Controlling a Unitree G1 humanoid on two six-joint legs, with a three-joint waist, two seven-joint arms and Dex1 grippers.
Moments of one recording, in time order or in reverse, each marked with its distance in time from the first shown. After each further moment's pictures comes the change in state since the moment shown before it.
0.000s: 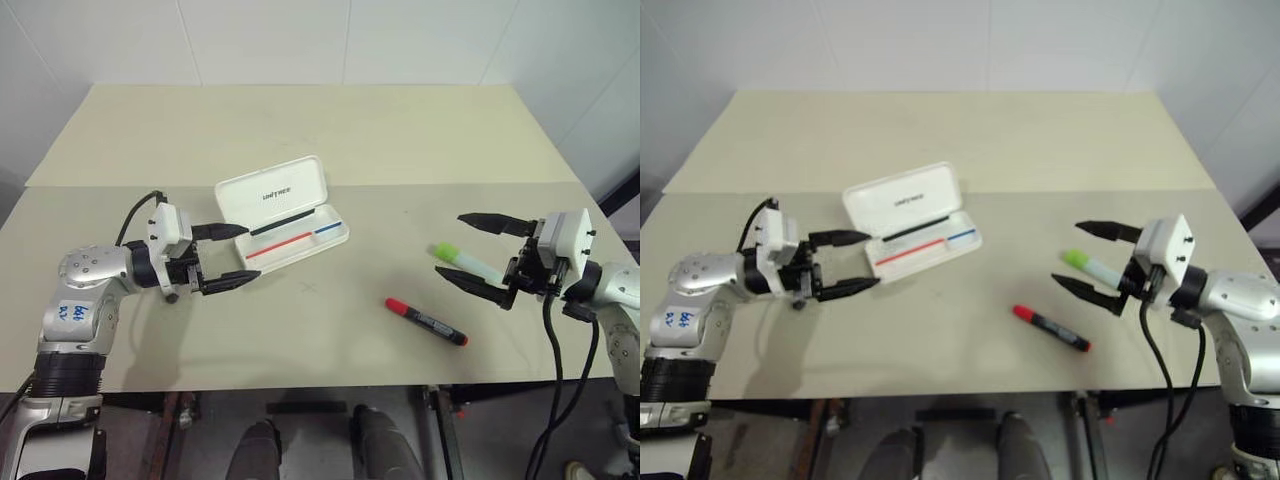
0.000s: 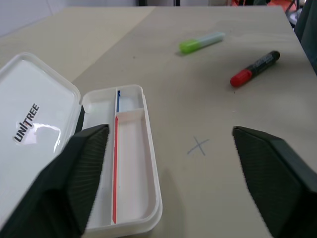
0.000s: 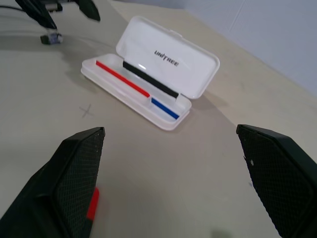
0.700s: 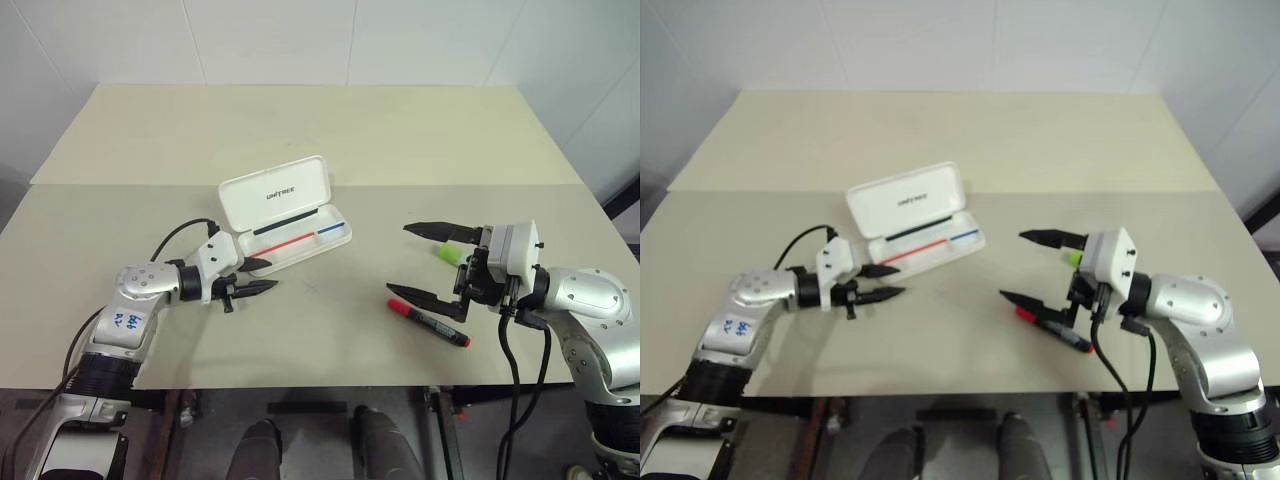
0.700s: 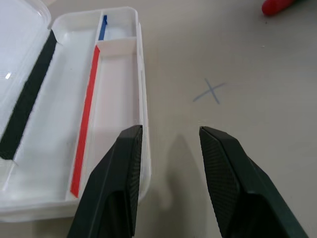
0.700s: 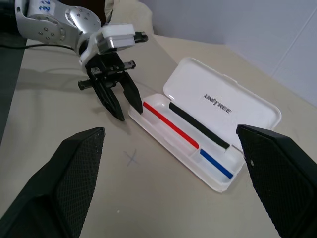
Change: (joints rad) left arm -0.019 -0.077 -0.161 0.065 0.236 0.001 0.165; right arm -0.023 0.085 0.143 -0.202 0.003 0.051 -0.072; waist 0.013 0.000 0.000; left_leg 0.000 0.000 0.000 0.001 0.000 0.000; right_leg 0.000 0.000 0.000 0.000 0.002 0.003
